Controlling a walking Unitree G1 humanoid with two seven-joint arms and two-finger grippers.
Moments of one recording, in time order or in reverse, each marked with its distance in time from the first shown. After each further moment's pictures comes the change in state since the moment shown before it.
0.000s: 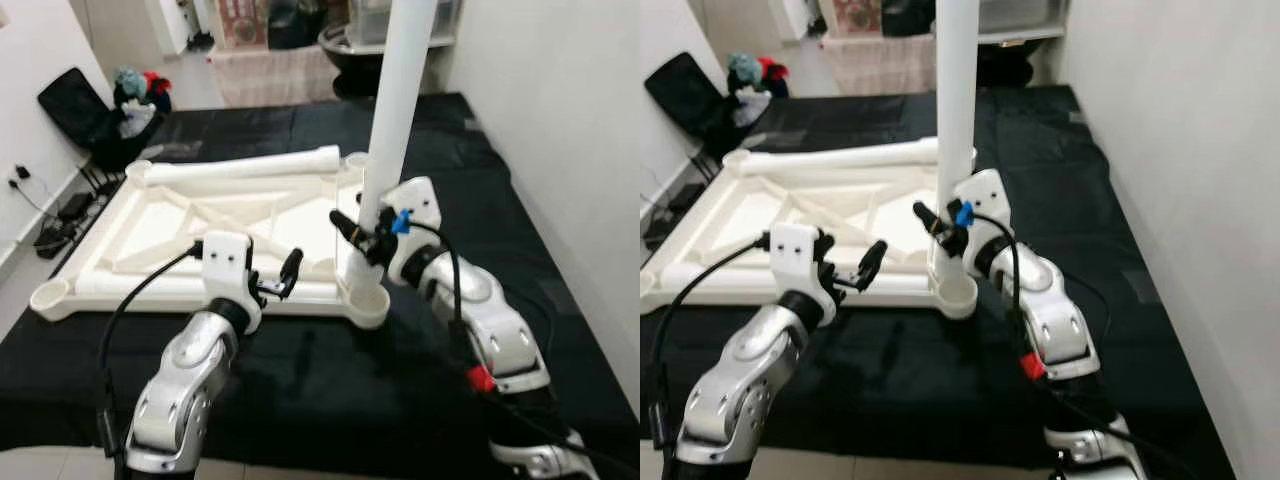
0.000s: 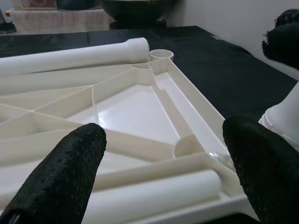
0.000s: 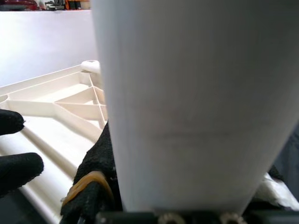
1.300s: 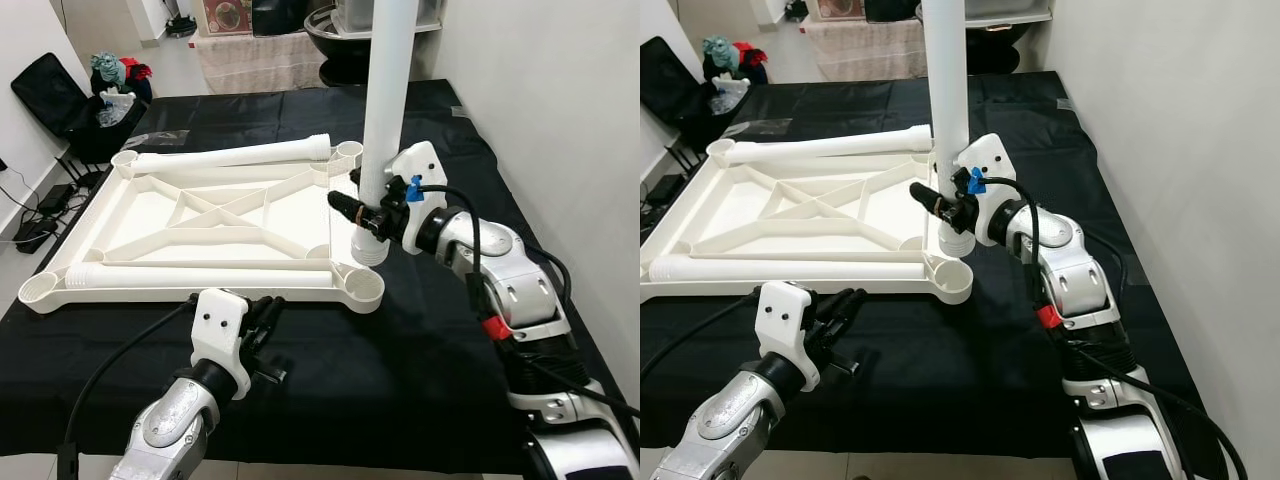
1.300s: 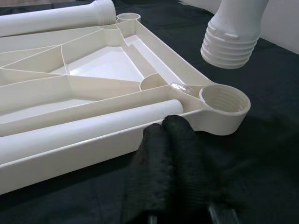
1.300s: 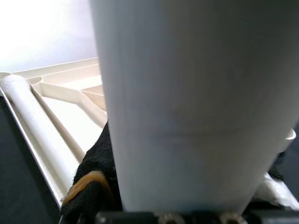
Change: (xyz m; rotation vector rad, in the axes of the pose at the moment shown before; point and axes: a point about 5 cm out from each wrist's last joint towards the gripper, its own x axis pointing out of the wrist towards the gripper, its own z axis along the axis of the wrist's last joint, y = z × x) left arm -0.058 -0.007 -0.020 0.056 0.052 -0.113; right arm 0.014 -0.021 0.024 -0.073 0.008 0.205
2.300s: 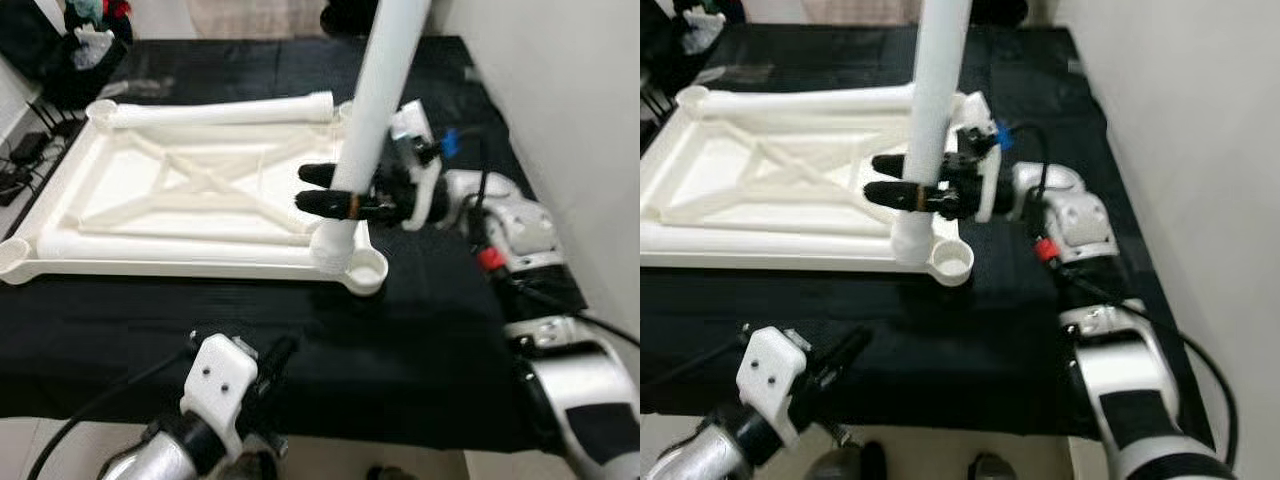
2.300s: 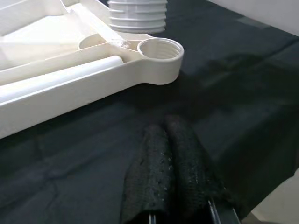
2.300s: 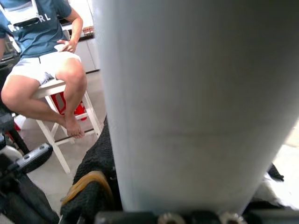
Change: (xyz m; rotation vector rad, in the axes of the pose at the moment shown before) left arm -0.049 -0.028 0.013 0.129 -0.026 -0.189; right arm 0.009 -0.016 0.042 0.108 -0.165 0.695
